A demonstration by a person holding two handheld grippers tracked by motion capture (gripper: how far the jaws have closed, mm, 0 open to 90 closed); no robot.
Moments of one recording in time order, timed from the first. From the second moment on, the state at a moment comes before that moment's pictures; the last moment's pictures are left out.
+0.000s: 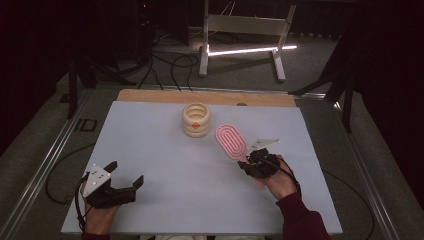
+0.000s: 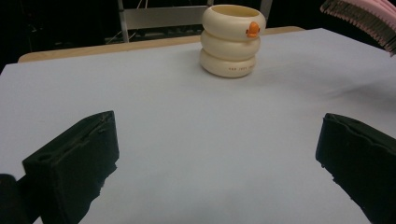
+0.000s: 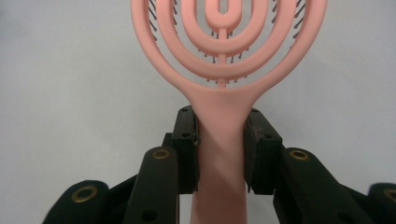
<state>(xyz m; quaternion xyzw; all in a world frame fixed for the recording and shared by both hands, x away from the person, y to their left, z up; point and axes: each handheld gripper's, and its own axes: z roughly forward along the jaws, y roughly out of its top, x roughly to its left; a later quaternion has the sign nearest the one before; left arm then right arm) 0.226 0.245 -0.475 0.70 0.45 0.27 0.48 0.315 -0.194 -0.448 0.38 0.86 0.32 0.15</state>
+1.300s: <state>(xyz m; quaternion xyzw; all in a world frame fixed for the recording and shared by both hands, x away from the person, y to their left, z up) 0.237 0.225 -0.466 0.72 0.44 0.25 0.48 0.315 -0.151 -0.439 0.34 0.84 0.39 0.17</state>
